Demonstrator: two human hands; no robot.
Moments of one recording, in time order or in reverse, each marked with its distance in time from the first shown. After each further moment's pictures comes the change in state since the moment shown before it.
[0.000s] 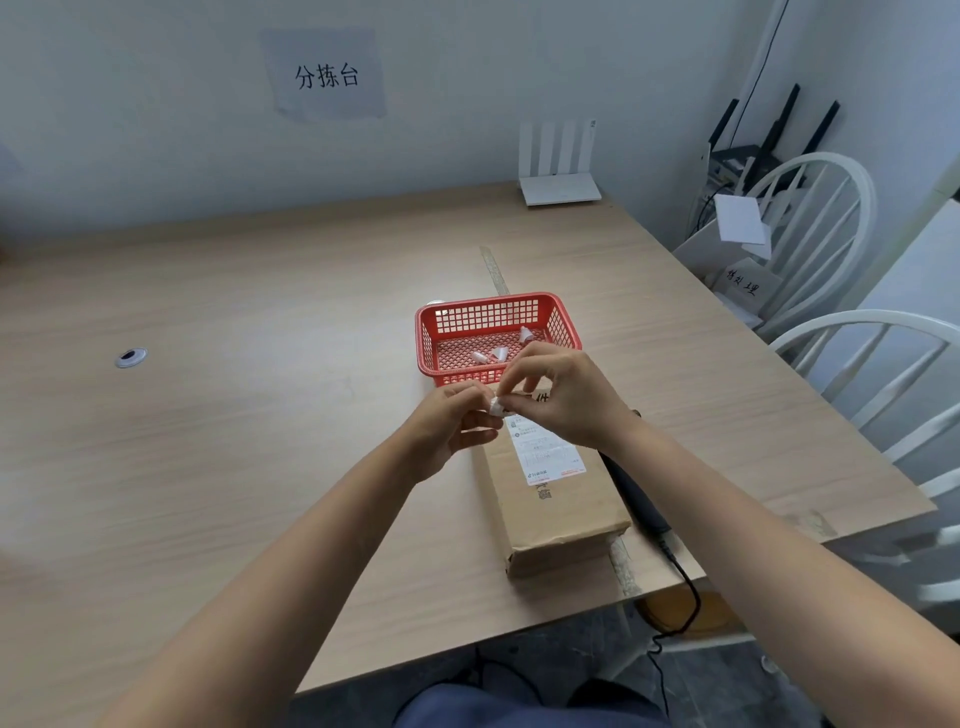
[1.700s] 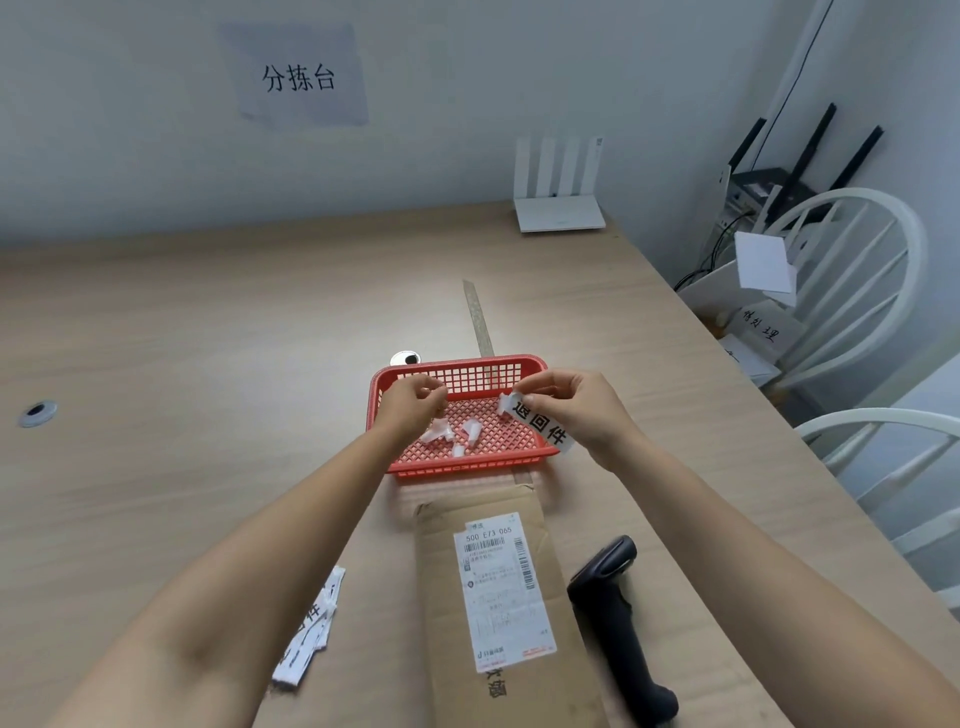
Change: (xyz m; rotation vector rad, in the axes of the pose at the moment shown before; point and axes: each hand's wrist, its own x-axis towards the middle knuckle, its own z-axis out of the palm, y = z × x) left_hand 0.221 0.021 -0.045 0.494 0.436 0.042; right_hand 0.114 0.137 -0.039 0.556 0.005 0.580
